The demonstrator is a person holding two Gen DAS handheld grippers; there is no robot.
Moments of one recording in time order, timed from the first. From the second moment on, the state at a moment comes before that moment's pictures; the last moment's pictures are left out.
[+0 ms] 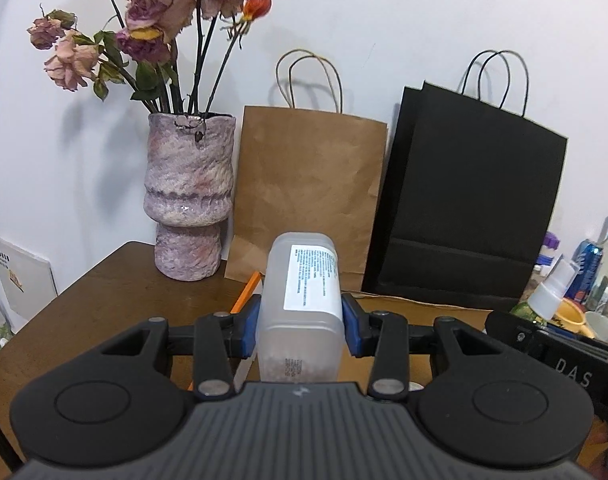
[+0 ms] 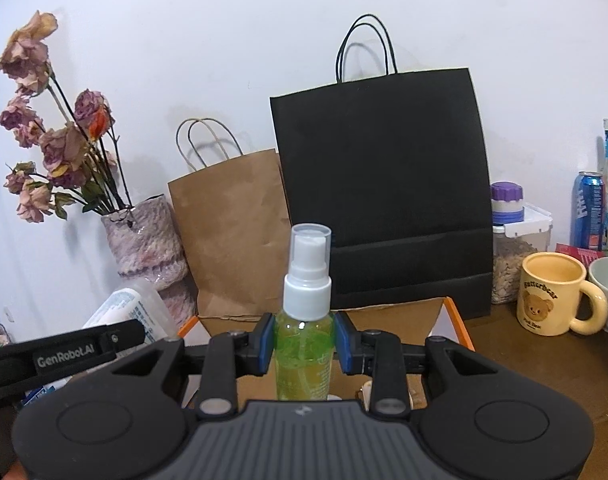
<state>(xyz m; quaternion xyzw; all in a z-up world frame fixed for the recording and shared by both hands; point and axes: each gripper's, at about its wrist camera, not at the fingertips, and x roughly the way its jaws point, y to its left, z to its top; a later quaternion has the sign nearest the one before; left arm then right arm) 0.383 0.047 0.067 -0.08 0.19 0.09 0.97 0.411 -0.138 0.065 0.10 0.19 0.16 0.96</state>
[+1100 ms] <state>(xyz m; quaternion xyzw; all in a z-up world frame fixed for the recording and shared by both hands) 0.419 0.046 0.041 -0.01 0.20 0.12 0.97 0.461 -0.144 0.034 0.07 0.24 0.15 0.96</state>
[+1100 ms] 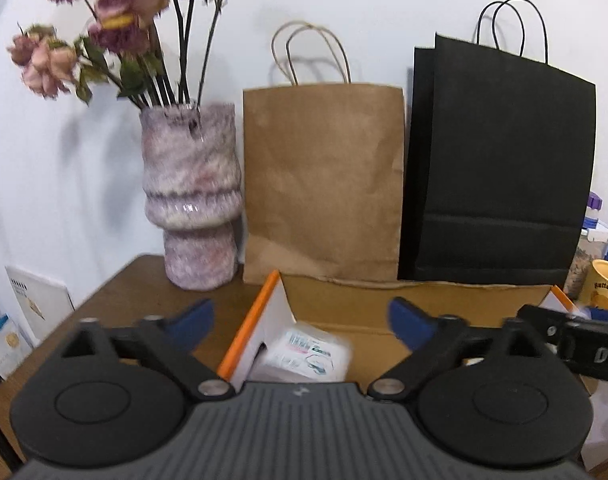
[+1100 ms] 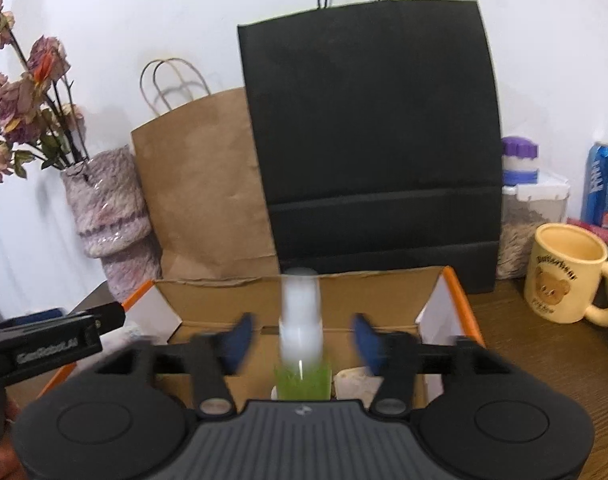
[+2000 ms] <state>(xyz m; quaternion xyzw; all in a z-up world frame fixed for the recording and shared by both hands) 0.384 0.053 0.055 -0.03 0.19 0.12 0.97 0.422 -0.159 0.058 0.05 0.21 0.13 0.97</state>
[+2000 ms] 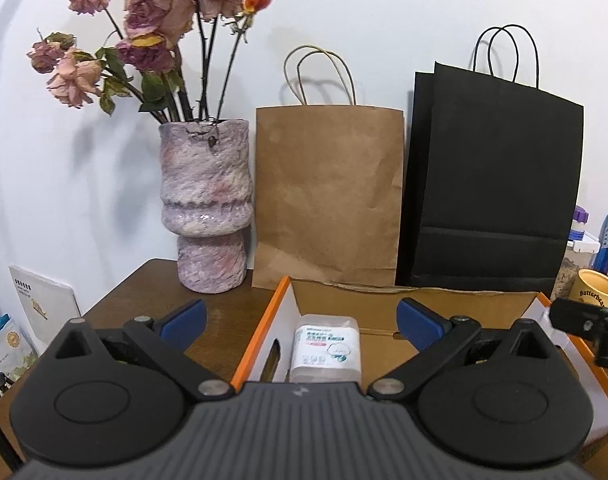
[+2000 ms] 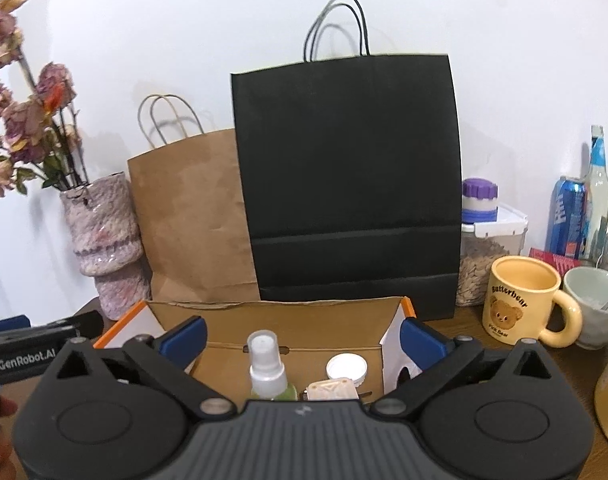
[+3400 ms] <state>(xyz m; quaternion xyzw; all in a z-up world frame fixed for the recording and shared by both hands) 0.202 0.062 0.013 0.00 0.20 0.09 0.98 0.234 -0.167 -0.003 -0.02 0.24 0.15 0.96</state>
